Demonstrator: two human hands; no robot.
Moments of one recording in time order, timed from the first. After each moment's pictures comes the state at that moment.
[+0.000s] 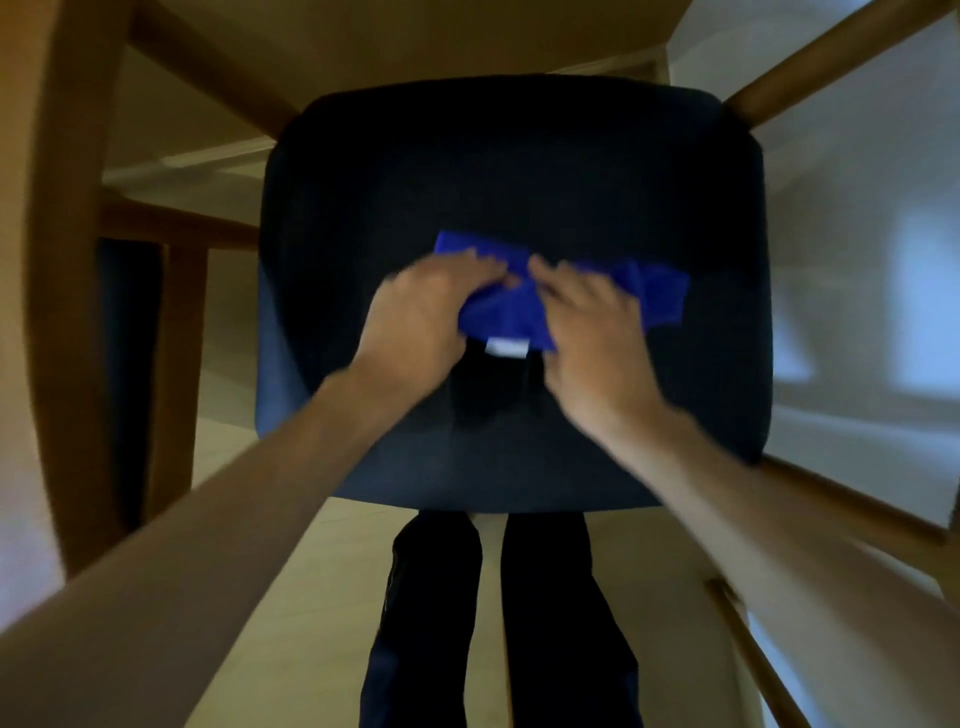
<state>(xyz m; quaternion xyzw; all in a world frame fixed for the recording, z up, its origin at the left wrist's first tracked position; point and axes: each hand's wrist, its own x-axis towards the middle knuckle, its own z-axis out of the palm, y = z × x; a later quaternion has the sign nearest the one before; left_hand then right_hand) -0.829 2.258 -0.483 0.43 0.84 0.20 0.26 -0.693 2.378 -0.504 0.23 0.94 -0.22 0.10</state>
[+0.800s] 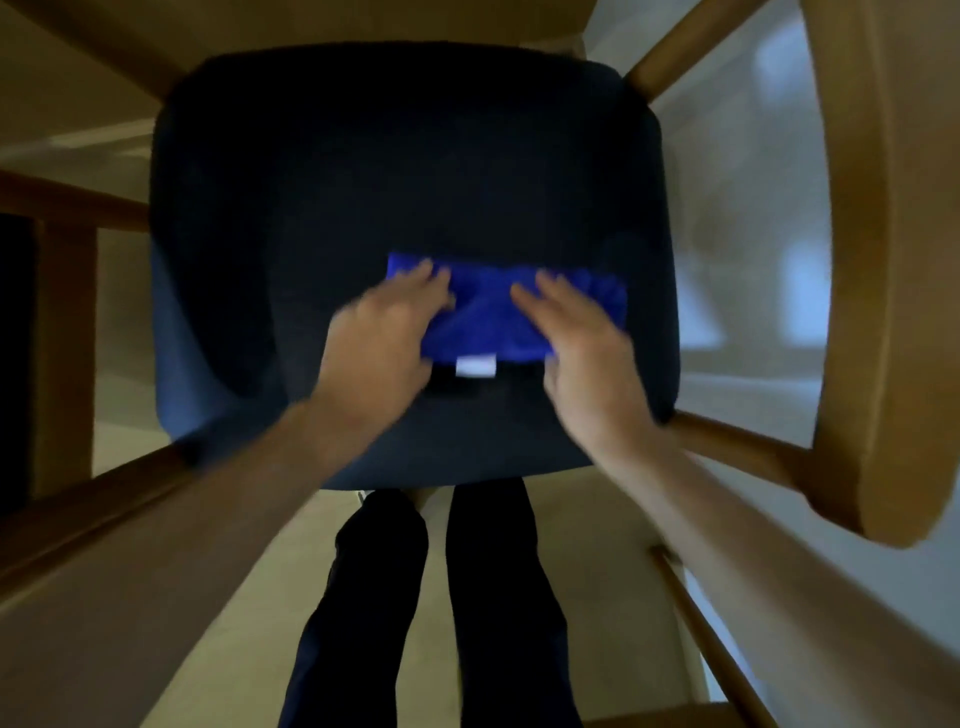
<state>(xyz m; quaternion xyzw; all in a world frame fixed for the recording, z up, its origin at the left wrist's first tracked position) -0.769 2.257 -0.492 0.42 0.85 0.16 0.27 -0.612 2.390 -0.498 0.32 0.89 -0.30 0.08</state>
